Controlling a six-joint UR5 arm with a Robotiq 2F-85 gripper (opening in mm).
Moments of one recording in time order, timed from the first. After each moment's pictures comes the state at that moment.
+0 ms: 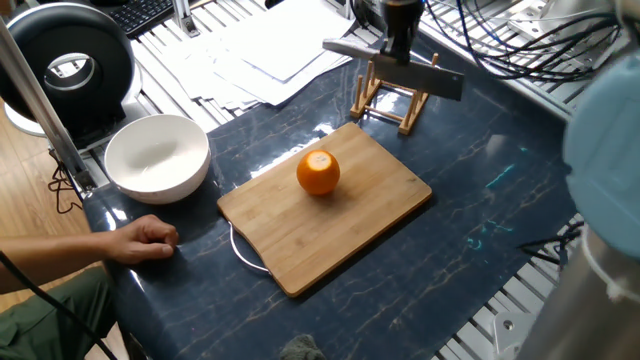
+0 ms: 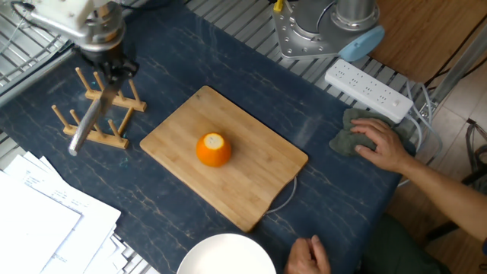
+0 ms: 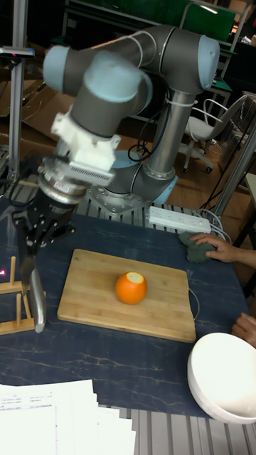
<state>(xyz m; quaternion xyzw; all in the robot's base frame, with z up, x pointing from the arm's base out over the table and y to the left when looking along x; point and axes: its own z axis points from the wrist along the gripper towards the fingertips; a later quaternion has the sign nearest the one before) 0.551 -0.174 0.169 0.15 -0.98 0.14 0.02</state>
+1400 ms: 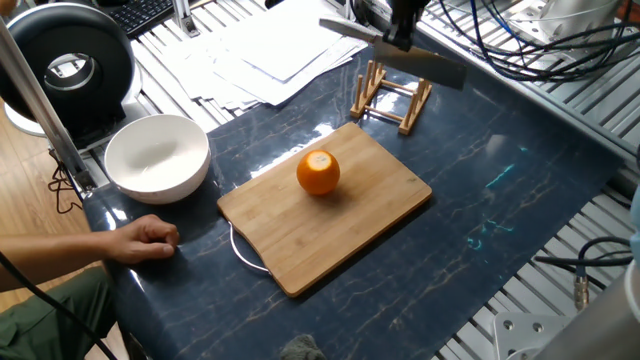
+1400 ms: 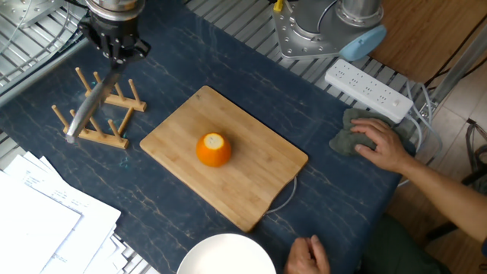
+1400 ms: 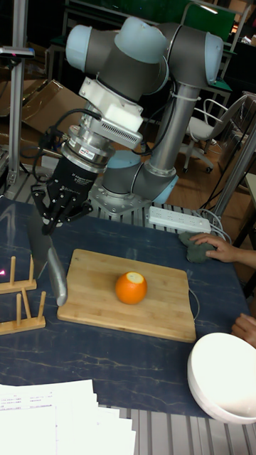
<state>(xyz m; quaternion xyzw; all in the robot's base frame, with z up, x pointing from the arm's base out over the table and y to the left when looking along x) 0.553 -0.155 0.201 0.17 -0.97 0.14 -0.05</state>
